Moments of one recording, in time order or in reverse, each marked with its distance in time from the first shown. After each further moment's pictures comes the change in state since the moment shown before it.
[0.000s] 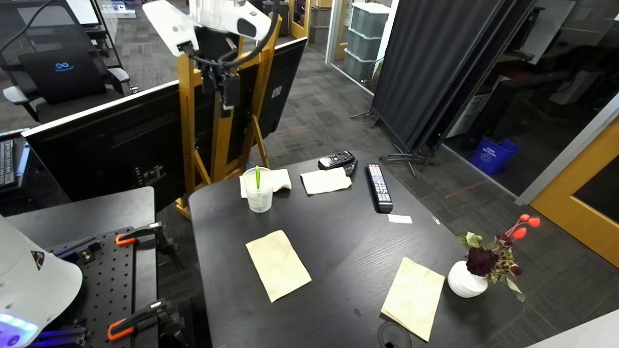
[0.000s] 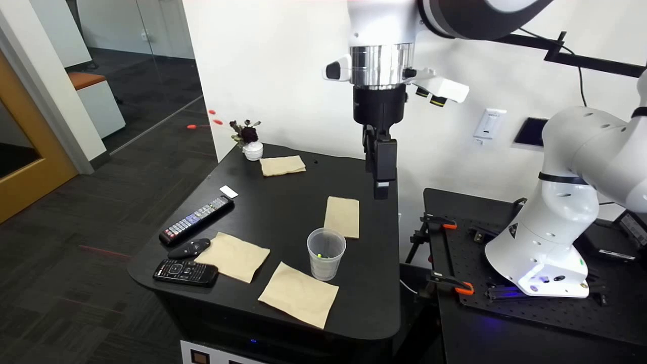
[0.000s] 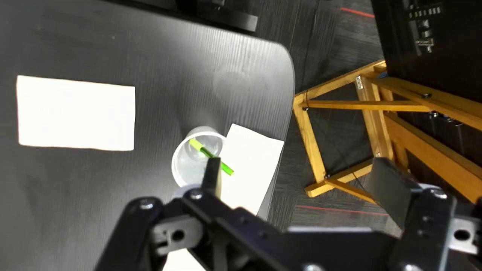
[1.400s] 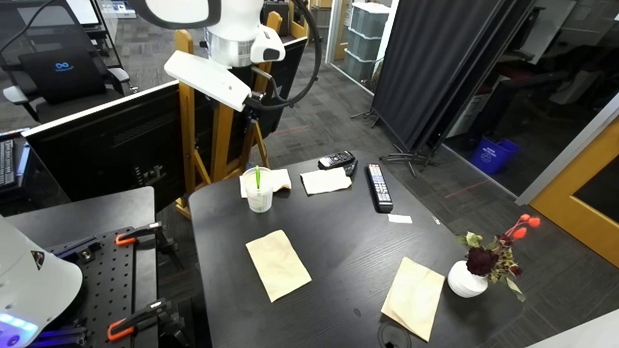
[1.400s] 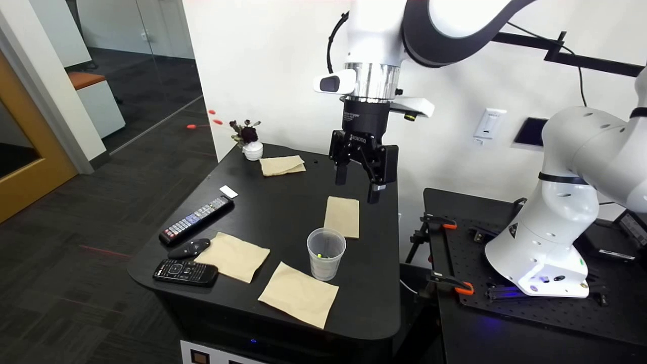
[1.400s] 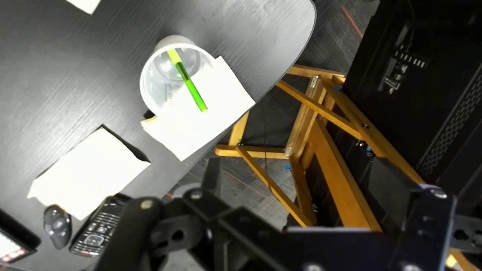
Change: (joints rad) arm 0.009 0.032 -0.093 -0.099 0.192 0.219 -0.786
